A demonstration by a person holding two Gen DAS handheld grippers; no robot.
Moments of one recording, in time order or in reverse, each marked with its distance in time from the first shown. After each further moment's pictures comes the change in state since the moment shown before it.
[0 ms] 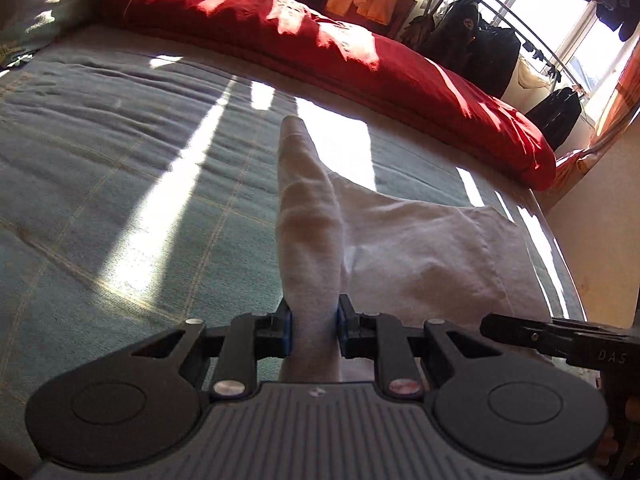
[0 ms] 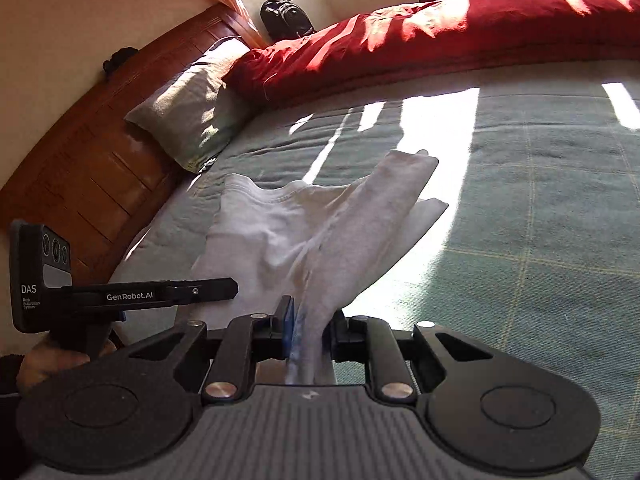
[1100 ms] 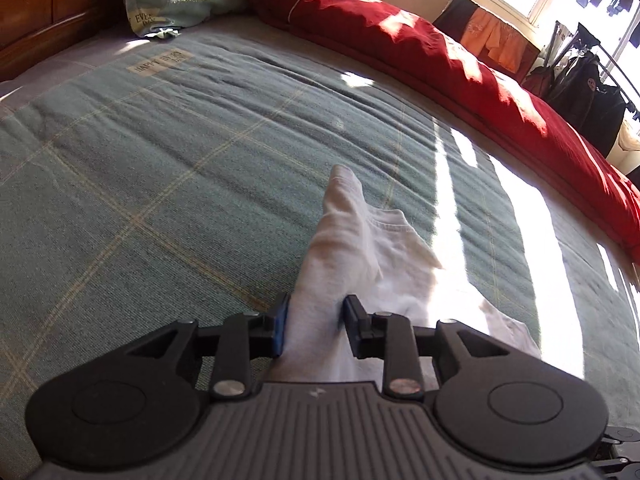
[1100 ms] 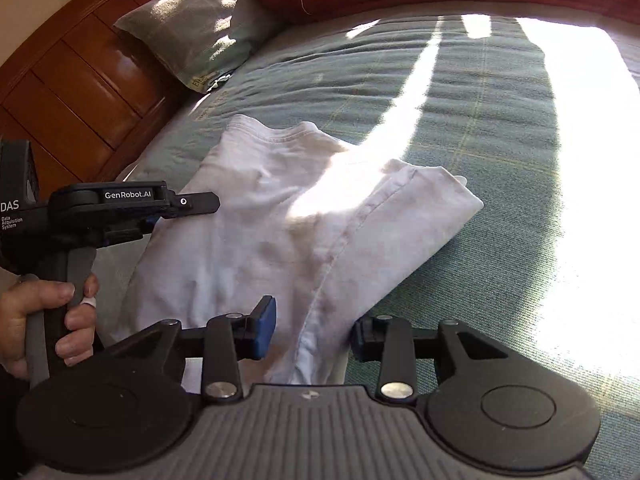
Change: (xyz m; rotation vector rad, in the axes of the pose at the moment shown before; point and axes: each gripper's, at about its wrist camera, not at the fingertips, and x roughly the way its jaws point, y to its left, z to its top) left arm 0.031 0.223 0.040 -0.155 -0.084 0.232; right arm 0.225 0.111 -0.036 -0.042 0.176 -0.081
